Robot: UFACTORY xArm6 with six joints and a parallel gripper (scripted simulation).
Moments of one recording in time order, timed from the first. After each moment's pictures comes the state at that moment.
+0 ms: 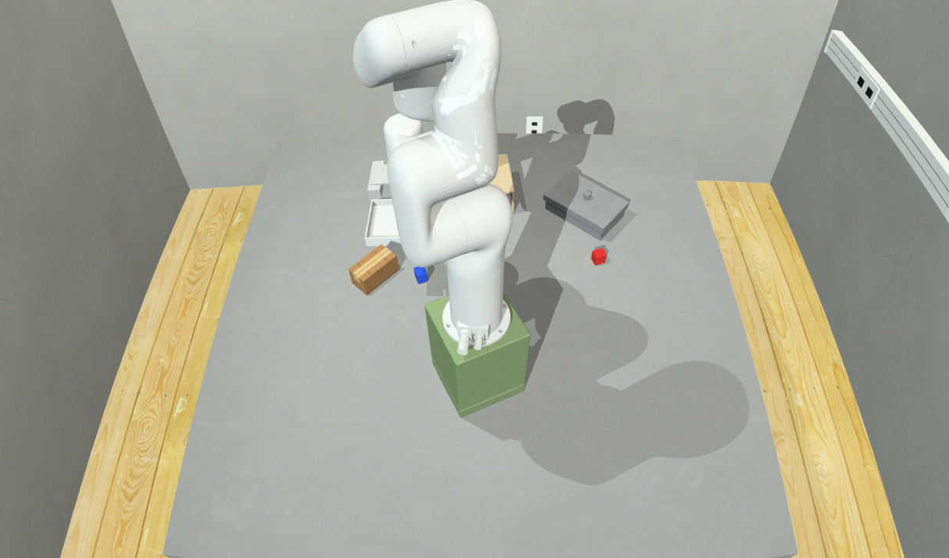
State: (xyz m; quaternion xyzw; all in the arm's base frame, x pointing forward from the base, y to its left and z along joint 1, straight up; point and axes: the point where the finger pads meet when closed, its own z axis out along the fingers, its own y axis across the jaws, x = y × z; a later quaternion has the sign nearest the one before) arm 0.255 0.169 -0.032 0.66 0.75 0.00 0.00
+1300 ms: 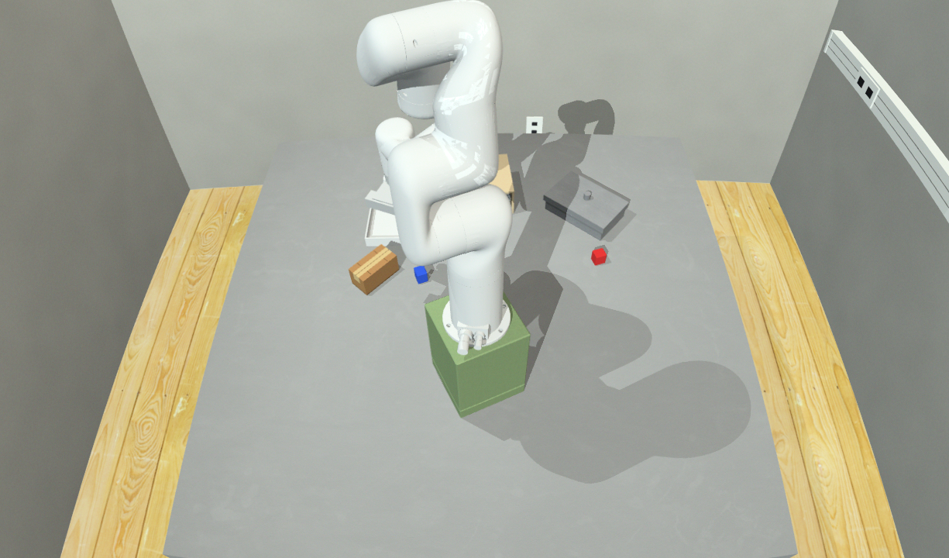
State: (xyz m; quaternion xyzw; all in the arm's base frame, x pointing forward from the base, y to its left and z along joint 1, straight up) arm 0.254 0.171 -0.032 0.15 0.99 -0.02 0.03
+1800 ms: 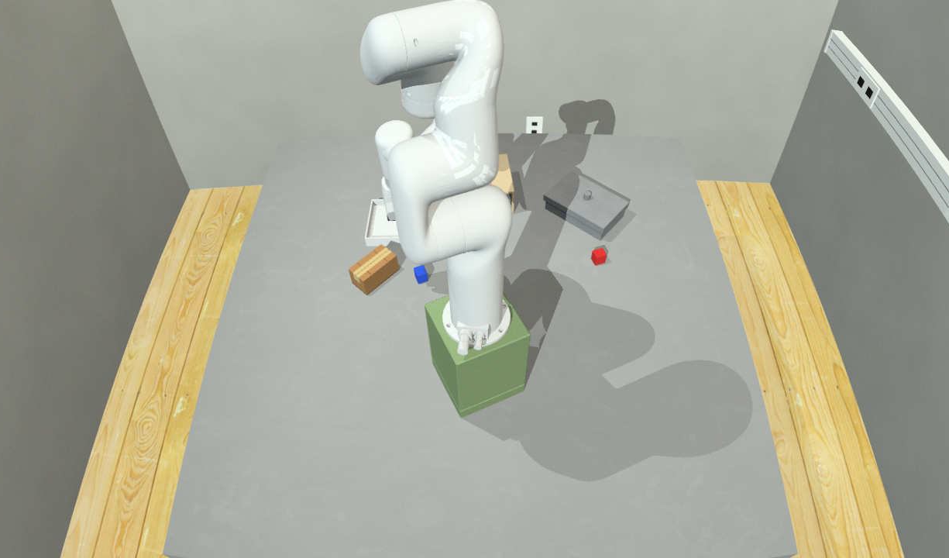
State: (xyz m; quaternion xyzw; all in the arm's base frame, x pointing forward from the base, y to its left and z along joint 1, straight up) arm 0.254 0.172 -0.032 -0.18 0.98 -0.03 0.04
